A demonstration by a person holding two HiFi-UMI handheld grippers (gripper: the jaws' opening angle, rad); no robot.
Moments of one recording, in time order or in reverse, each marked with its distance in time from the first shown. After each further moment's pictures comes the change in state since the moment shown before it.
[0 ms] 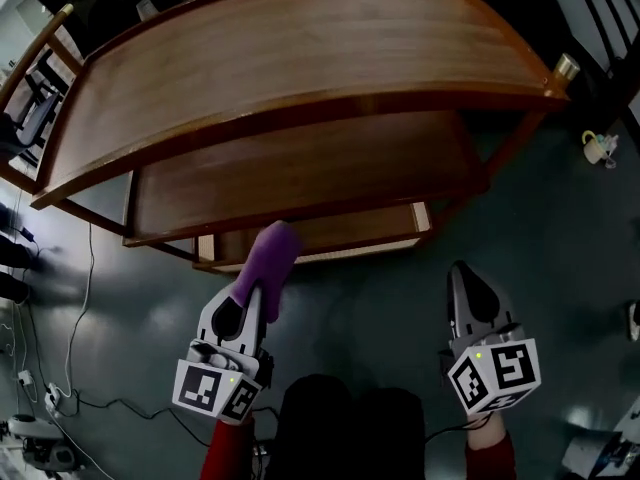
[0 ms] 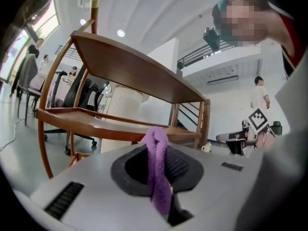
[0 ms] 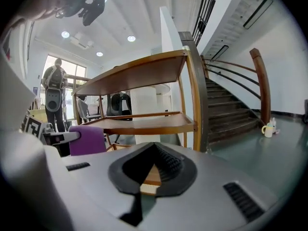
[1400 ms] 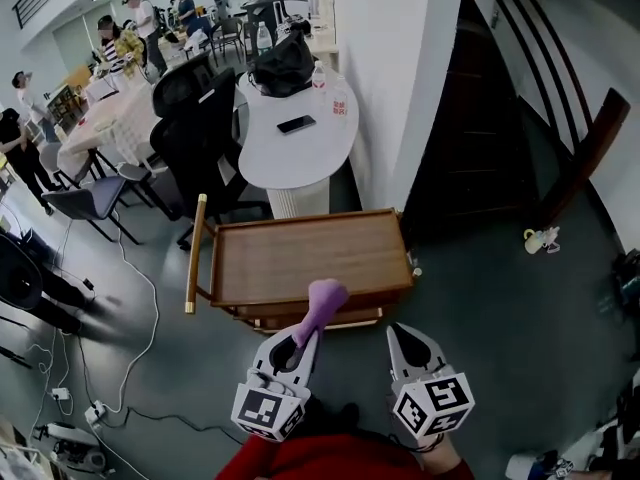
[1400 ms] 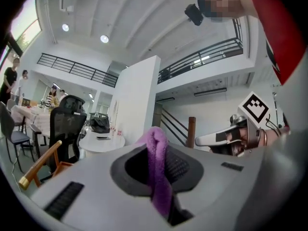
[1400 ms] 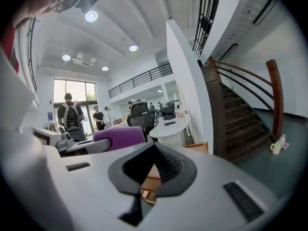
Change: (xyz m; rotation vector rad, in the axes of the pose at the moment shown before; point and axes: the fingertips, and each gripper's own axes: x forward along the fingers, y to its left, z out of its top) left arm -0.048 -0.112 0.267 0.055 -0.098 -0.150; right arm -0.101 0.137 0.253 0.038 -0.002 0.142
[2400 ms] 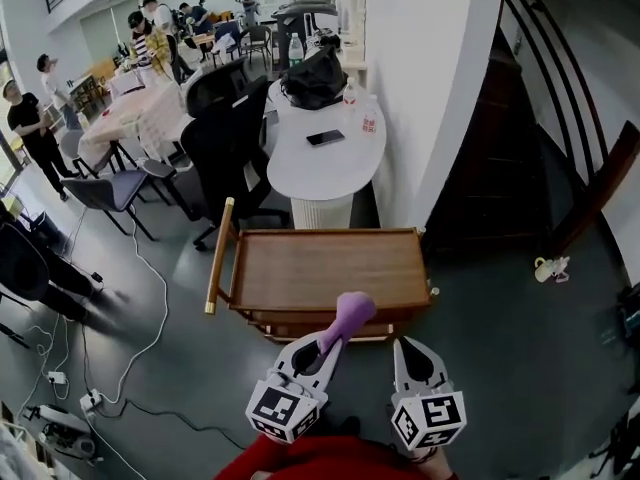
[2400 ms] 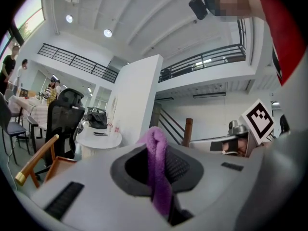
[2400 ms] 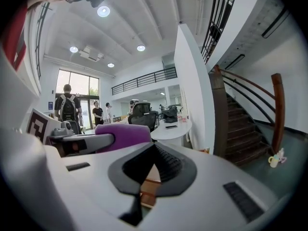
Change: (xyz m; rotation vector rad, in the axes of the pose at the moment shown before) left arm 0.000 -0.001 -0.004 -0.067 0.030 -0.058; right arm 0.009 0.020 -0.010 -0.107 -0.018 -0.040
